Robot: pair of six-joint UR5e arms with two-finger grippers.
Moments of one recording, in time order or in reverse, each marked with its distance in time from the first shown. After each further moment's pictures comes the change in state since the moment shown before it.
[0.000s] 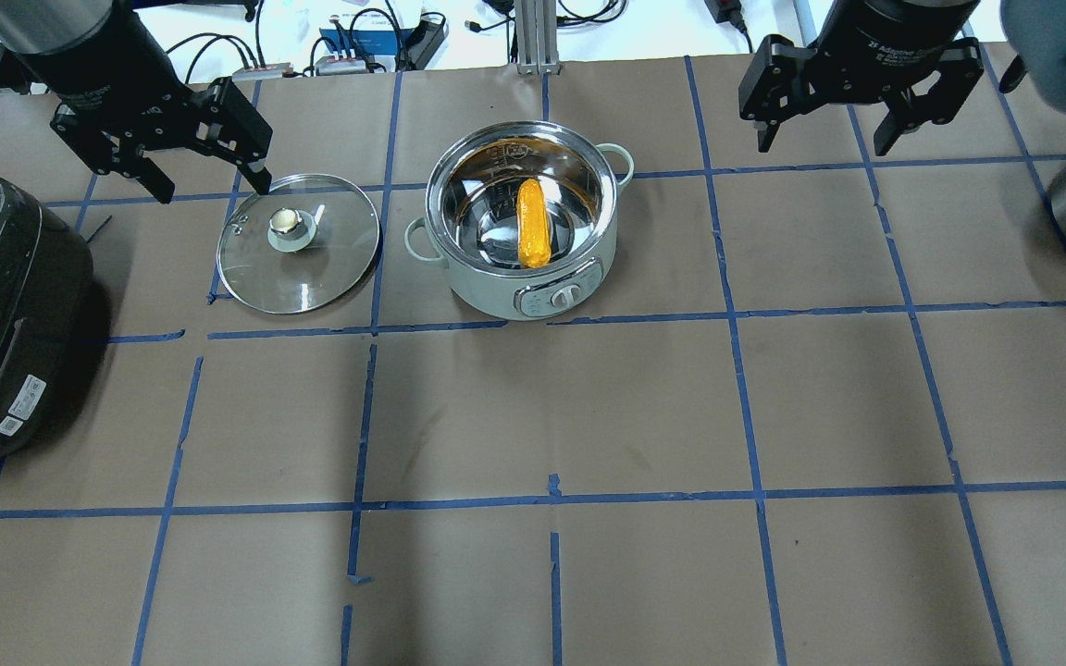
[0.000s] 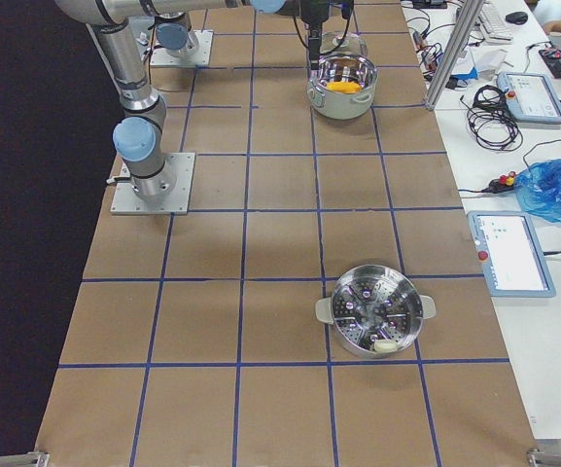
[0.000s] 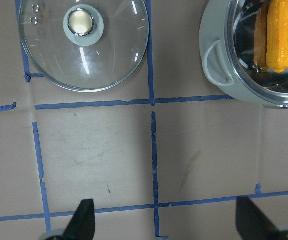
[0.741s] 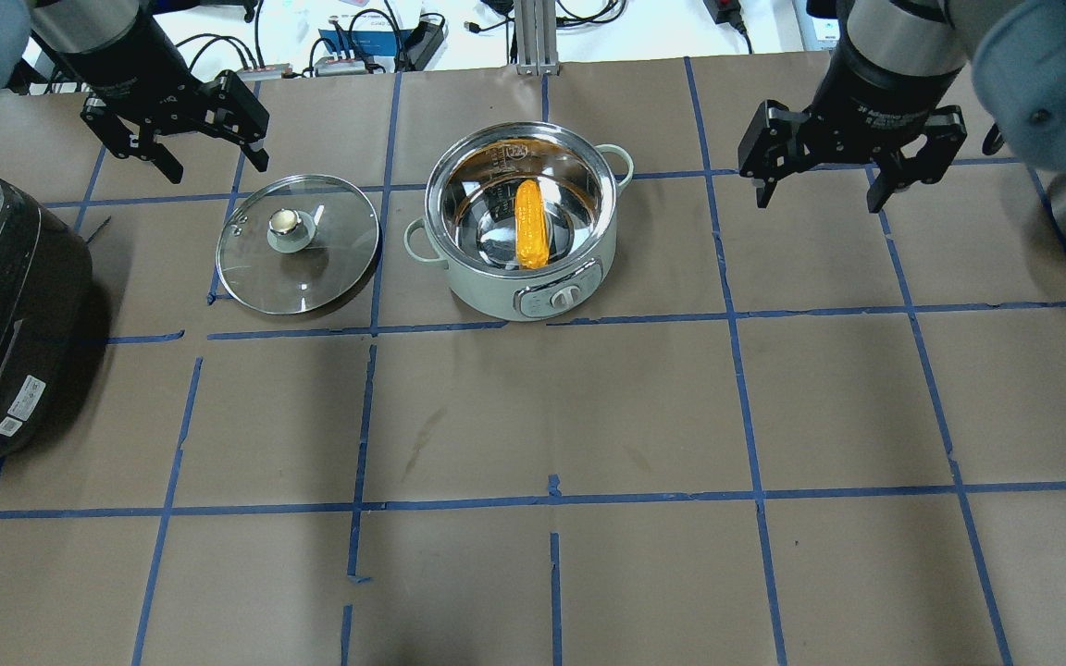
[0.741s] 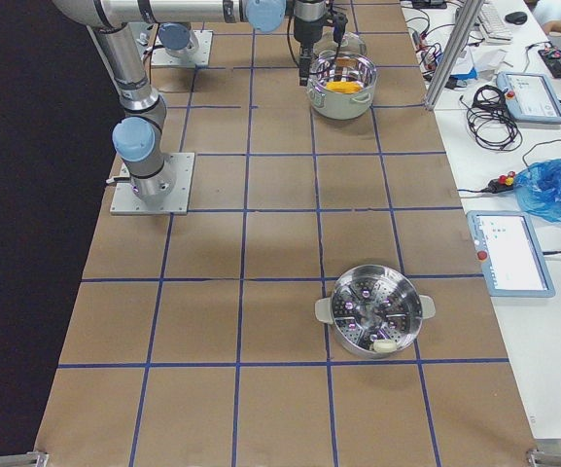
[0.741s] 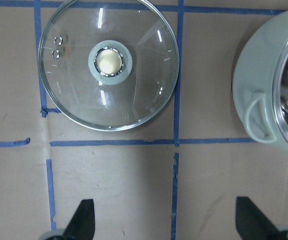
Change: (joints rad) left arm 0.049 -0.124 0.057 0.074 0.002 0.005; right arm -0.012 -0.009 0.059 0.001 0.005 -0.004
